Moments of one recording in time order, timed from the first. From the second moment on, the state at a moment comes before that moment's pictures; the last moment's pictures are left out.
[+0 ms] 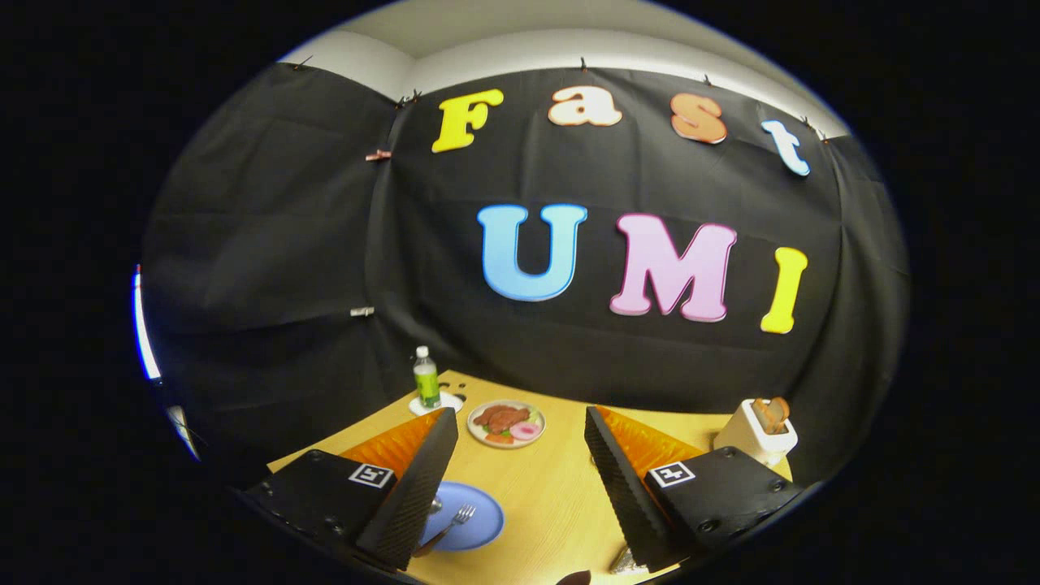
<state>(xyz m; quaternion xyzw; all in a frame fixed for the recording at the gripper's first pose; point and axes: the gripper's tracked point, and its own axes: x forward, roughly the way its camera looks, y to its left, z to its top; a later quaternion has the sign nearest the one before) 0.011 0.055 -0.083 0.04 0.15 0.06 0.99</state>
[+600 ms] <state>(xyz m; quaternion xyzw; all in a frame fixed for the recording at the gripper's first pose) -0.033 0.141 -0.303 0.09 0.47 0.14 0.87</state>
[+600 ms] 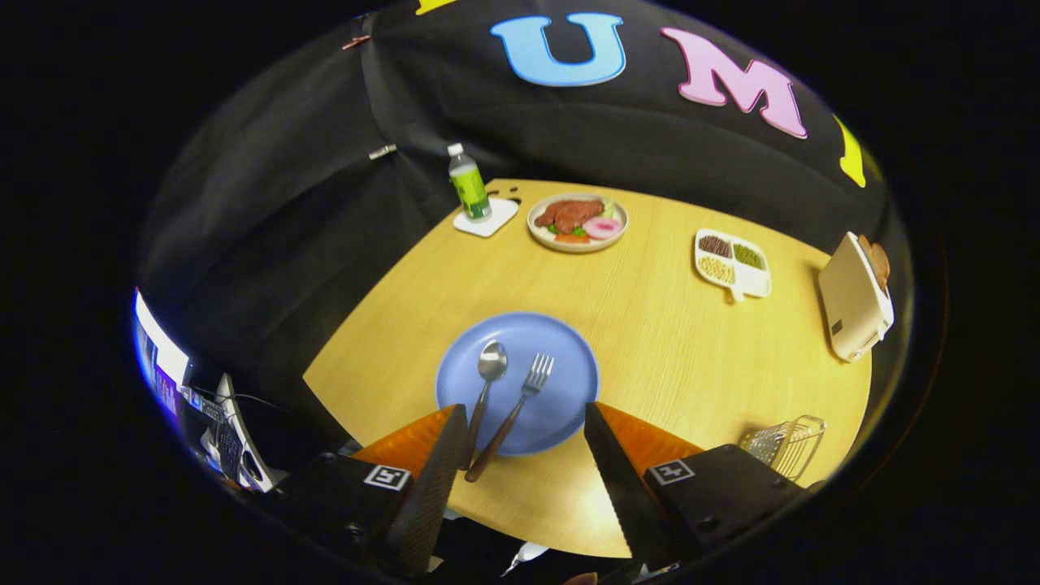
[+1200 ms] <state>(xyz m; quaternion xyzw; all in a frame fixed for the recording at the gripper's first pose) -0.031 0.185 -0.409 0.13 0.59 0.10 0.79</state>
